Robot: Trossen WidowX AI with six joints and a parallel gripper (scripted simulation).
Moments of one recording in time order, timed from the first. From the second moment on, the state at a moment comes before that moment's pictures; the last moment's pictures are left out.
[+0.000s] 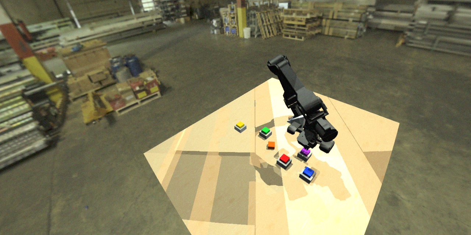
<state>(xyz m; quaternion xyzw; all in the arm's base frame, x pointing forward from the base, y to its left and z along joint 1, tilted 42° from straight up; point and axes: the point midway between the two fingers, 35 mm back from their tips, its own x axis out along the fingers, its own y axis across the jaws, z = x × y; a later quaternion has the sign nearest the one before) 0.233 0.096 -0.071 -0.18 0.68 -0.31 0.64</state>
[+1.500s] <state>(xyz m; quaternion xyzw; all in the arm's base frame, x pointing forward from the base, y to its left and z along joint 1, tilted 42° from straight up) 0.232 0.105 -0.054 -0.19 0.69 -0.31 0.63</state>
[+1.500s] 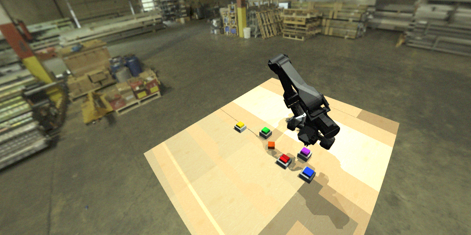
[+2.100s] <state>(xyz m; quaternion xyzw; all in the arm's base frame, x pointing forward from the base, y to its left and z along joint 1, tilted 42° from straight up) 0.273 0.102 0.024 -0.17 0.70 -0.28 0.64</state>
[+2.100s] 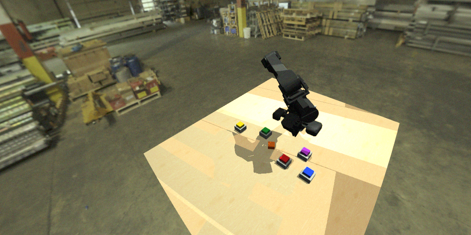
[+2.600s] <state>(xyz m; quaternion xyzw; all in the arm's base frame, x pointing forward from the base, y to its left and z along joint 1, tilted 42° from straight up) 0.294 -0.065 0.162 -0.17 0.69 -0.29 0.65</state>
